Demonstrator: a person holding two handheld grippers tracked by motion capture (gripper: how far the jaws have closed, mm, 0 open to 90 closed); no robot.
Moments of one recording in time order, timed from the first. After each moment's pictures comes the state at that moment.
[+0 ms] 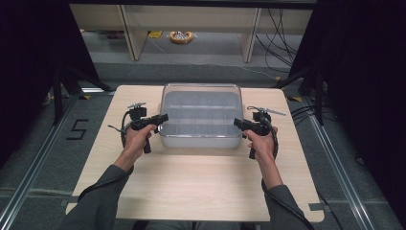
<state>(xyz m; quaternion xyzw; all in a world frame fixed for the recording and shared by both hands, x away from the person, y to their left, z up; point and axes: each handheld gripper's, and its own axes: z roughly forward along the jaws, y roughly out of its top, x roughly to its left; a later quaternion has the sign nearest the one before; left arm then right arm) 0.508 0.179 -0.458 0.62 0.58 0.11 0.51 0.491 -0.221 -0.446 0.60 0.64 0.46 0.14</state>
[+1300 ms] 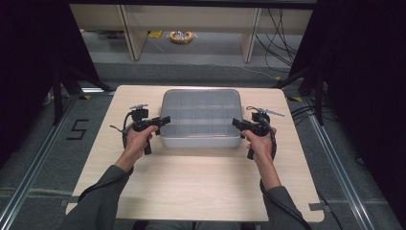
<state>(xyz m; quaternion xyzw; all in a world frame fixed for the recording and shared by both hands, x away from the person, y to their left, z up) 0.511 0.178 -0.467 0.63 0.58 0.09 0.50 0.491 -0.217 -0.447 0.60 0.64 0.47 0.14</state>
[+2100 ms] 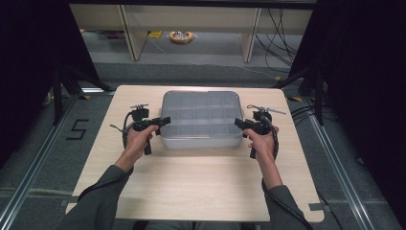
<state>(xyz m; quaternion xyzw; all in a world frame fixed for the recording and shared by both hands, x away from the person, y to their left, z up) 0.510 0.177 -0.463 0.63 0.59 0.08 0.49 0.494 -0.223 -0.443 0.61 0.64 0.45 0.14</state>
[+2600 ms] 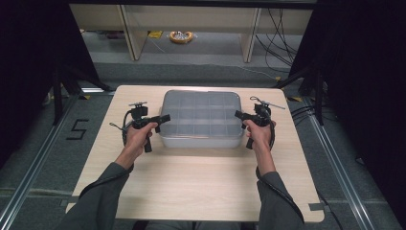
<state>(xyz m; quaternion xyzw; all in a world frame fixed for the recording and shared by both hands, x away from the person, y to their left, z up) 0.517 0.180 -0.461 0.62 0.60 0.08 0.50 0.534 -0.227 -0.456 0.64 0.60 0.47 0.13</state>
